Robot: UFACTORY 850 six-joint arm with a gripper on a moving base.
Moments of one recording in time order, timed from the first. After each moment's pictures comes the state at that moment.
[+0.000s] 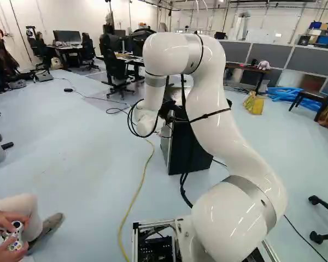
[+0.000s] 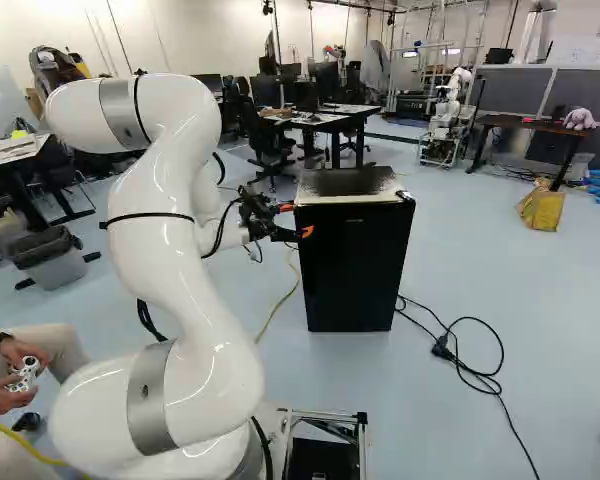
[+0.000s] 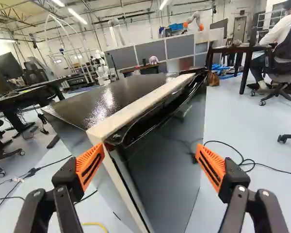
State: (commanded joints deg) arm 21.2 -43.8 -54.9 72.0 78.3 0.0
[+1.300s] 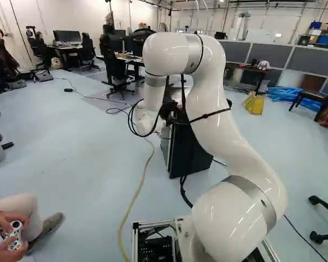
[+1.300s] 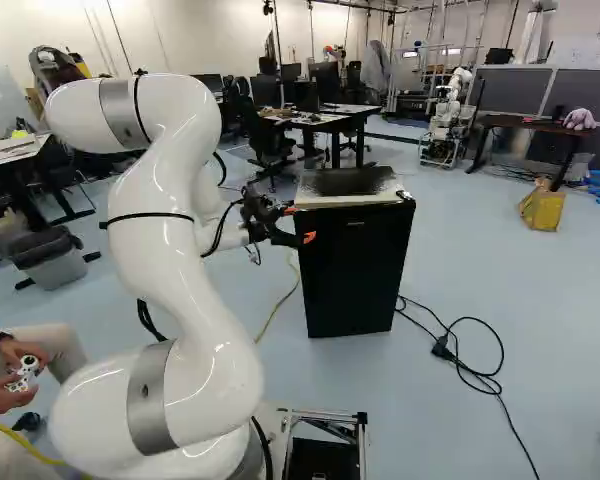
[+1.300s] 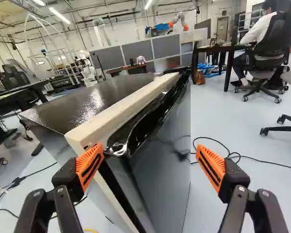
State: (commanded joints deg) arm 21.2 -43.8 -54.9 77.4 78.3 0.0
